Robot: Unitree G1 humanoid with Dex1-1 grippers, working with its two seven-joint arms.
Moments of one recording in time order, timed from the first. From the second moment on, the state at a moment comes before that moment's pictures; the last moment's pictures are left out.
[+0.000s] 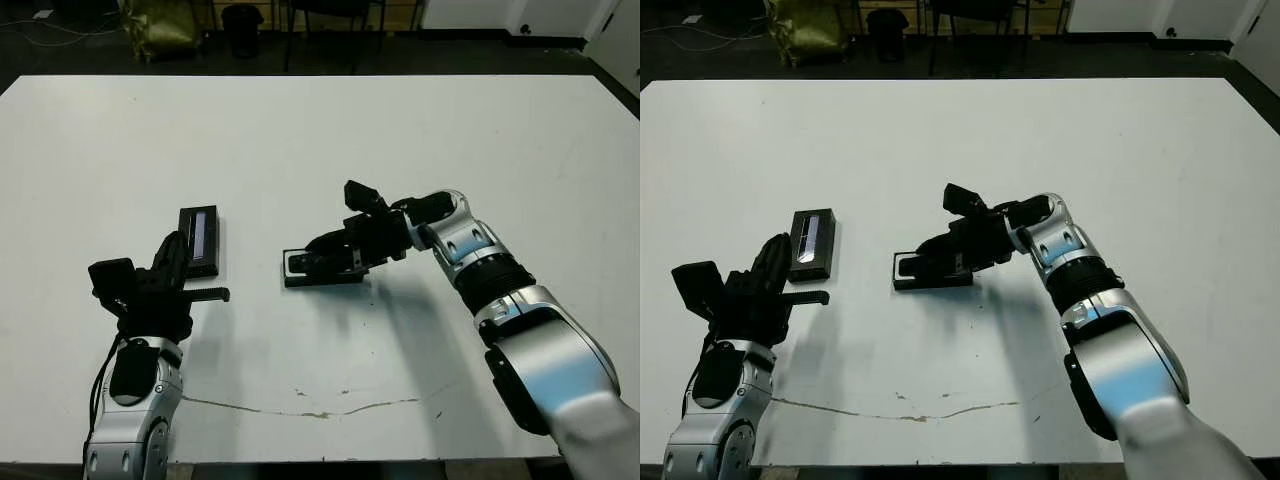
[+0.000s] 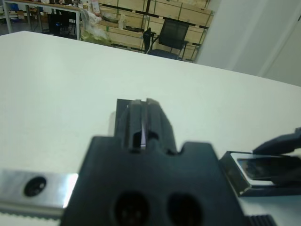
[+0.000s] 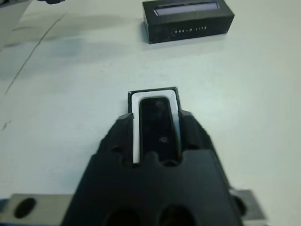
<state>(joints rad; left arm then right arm) 0.13 0.05 0.07 -0.38 -0.17 0.22 0.01 -0.95 -0.24 0.33 0.95 -0.04 -0.04 1.35</state>
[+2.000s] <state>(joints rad) 0.13 0.05 0.07 -0.38 -0.19 0.23 0.01 -0.17 -0.34 0.25 -0.30 -0.12 0.13 0.46</state>
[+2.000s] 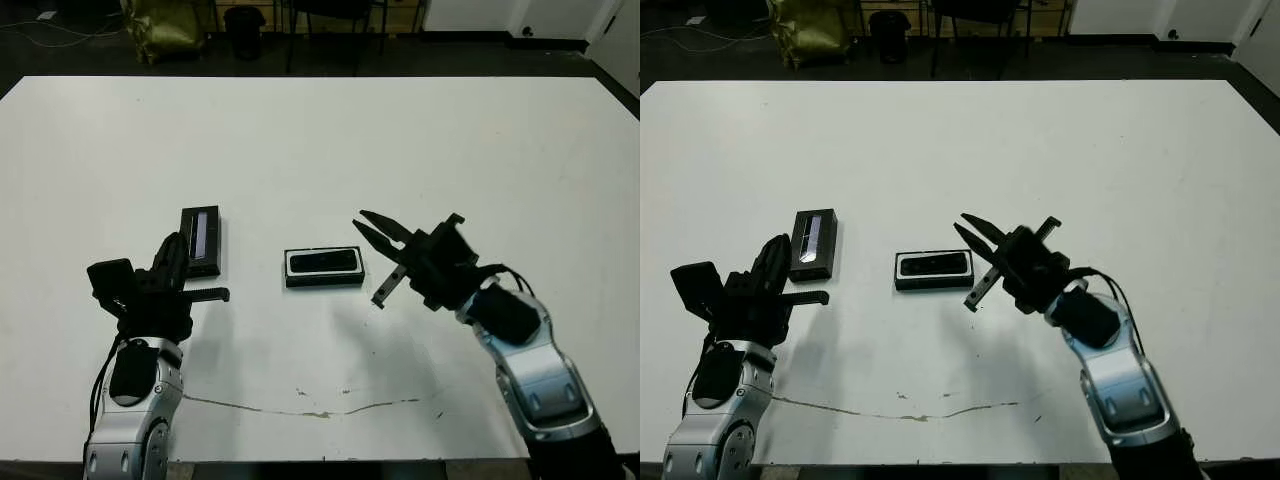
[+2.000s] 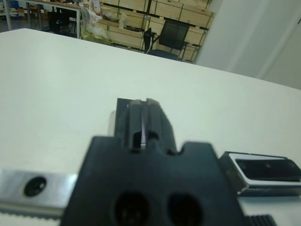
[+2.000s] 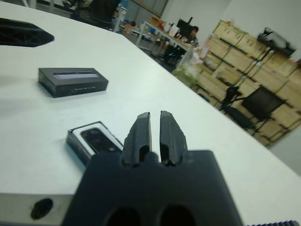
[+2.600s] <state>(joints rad) 0.13 0.05 0.07 -0.39 -0.18 0.23 0.01 -0.19 -0.30 0.33 -0.17 -0.25 0.08 0.37</state>
